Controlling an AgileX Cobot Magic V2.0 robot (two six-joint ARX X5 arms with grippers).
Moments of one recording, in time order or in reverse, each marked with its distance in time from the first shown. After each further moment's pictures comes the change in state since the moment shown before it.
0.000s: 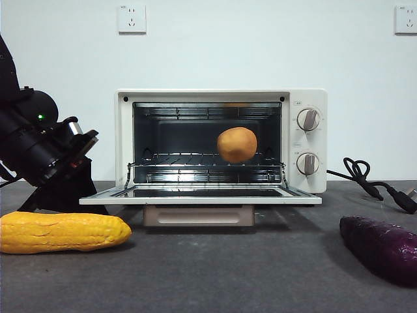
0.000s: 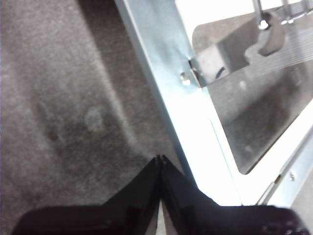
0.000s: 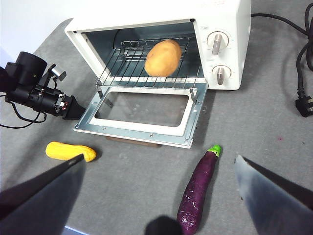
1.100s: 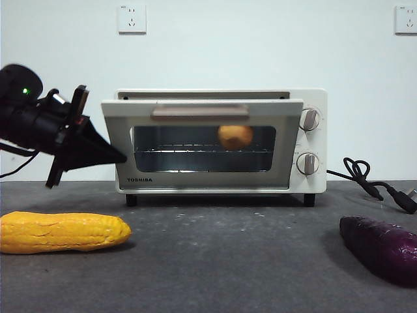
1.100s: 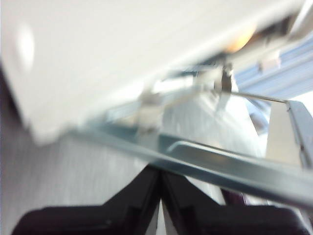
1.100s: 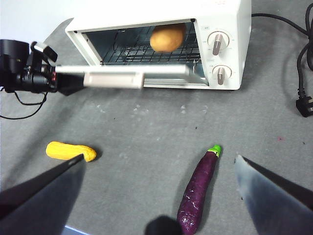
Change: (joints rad) left arm 0.070 -0.006 -0.006 0.454 0.303 -0.359; right arm 0.000 0.000 0.000 -0.001 0.000 0.000
